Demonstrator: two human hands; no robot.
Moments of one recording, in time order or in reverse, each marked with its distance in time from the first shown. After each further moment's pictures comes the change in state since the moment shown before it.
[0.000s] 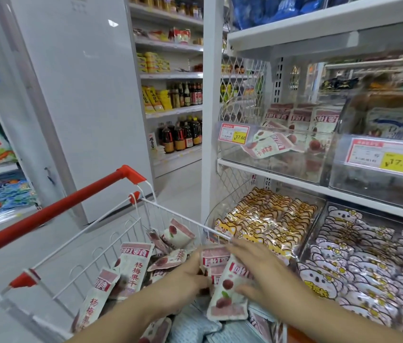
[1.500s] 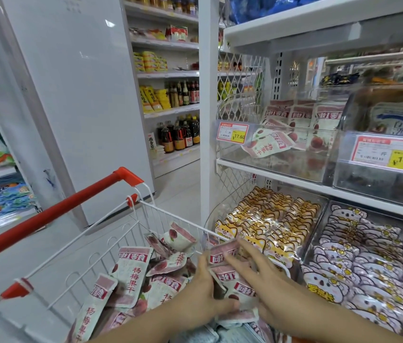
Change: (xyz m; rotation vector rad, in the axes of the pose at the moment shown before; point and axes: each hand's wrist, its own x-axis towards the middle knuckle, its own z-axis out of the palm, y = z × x) left_hand 0.027 -0.024 0.024 0.281 0.025 -0.051; right_hand -0.010 0.009 -0.006 -0.045 -0.292 0.051
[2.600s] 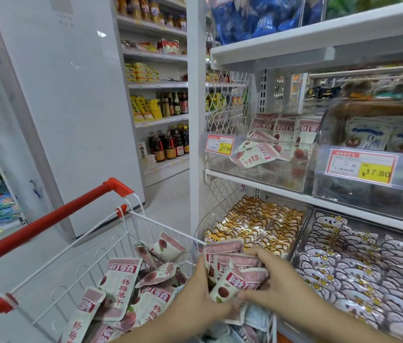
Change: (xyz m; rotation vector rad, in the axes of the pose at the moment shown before) left_hand -0.012 0.029 0.004 -0.146 0.124 0.308; right_hand -0.002 0.018 -0.001 0.753 0.401 -0.021
